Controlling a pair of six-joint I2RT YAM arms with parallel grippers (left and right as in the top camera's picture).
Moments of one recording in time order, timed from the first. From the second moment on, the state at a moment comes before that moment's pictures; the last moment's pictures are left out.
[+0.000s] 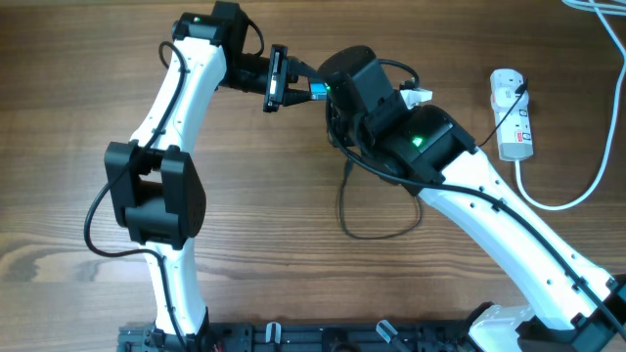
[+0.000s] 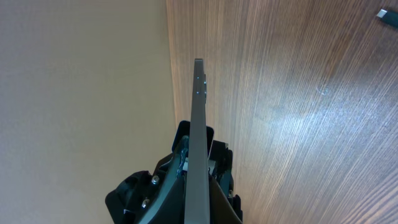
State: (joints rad) left arm -0.19 2.17 1.97 -1.38 1.48 -0.91; right arm 0.72 1.58 1.62 -0.81 0.31 2.06
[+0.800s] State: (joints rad) left arm -0.18 2.17 1.97 -1.35 1.36 -0.90; right arm 0.72 1.58 1.62 -0.84 0.31 1.95
